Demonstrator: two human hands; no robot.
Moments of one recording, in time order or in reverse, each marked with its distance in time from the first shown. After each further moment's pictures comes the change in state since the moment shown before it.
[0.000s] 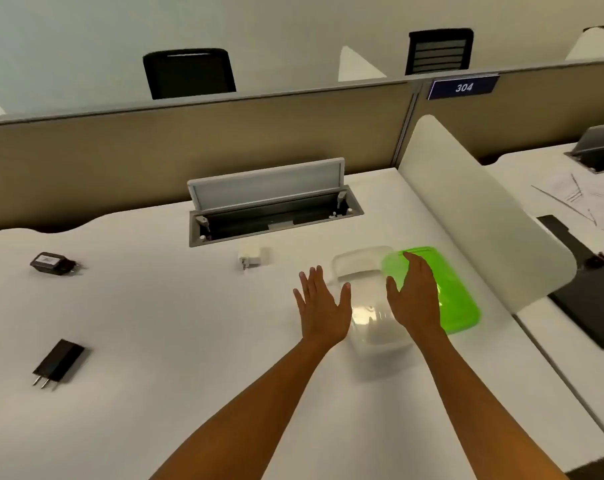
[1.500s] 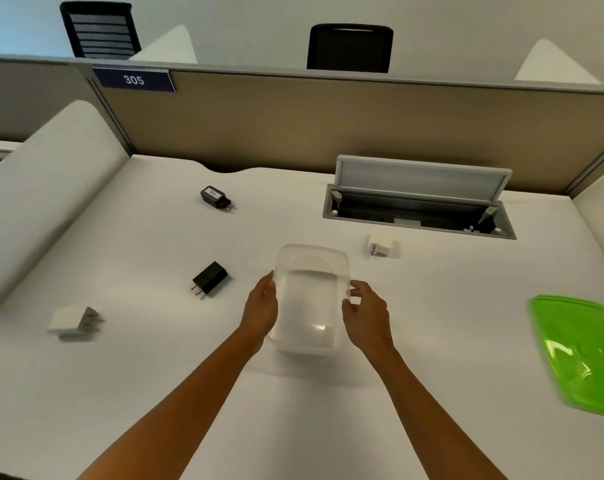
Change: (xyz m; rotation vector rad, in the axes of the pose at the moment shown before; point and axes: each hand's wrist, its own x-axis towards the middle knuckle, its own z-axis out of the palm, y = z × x) left_hand -0.083 -0.218 -0.226 -0.655 0.333 -0.467; right_hand -0.126 -0.219 0.147 0.347 -0.551 -0.069
